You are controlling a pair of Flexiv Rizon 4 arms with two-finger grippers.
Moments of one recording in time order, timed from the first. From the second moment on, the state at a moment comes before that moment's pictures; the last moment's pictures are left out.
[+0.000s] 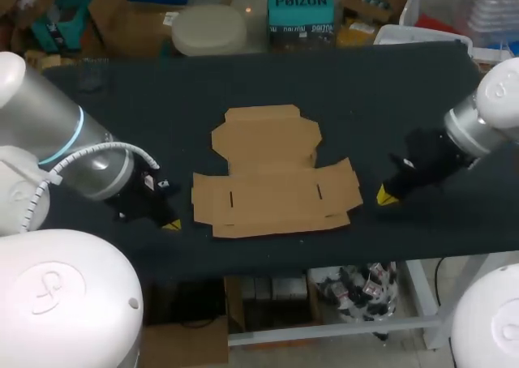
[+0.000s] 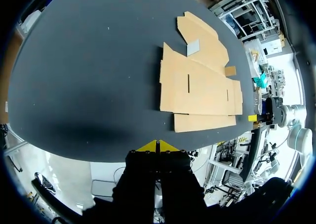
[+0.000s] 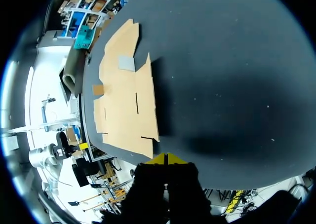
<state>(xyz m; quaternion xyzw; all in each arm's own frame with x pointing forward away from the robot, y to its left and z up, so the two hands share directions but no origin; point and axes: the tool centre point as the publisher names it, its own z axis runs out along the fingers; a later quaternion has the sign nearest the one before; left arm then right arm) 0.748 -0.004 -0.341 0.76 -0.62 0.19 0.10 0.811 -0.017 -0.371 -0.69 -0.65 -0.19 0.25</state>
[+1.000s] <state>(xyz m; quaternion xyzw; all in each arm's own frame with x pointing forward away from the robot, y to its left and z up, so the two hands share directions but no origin) 0.747 -0.028 -0.372 0.74 -0.63 0.19 0.14 0.798 0.014 -0.408 -0.69 -0.64 -0.20 0.27</state>
